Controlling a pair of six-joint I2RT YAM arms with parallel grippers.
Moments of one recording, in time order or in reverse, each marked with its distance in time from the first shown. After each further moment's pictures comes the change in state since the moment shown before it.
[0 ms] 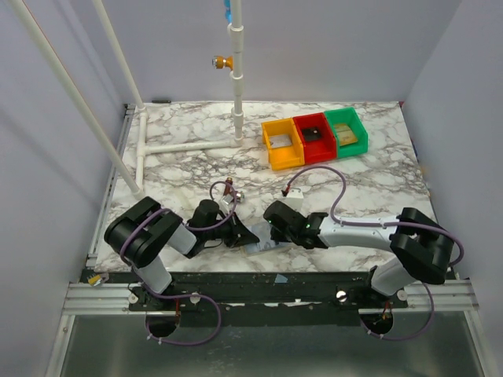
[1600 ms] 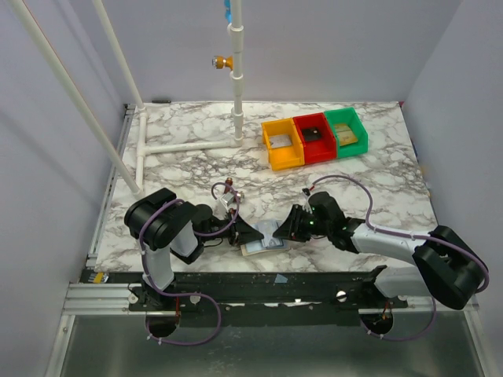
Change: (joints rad) left arm 0.007 0.227 -0.074 0.635 0.139 -0.262; right arm -0.334 -0.252 -0.340 0.393 -0.721 -0.032
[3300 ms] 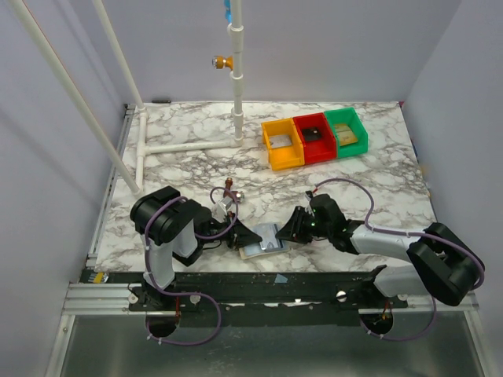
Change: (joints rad) left arm 0.012 0.061 -0.021 0.043 0.007 -0.043; right arm -0.019 0.032 -0.039 0.051 0.019 0.033
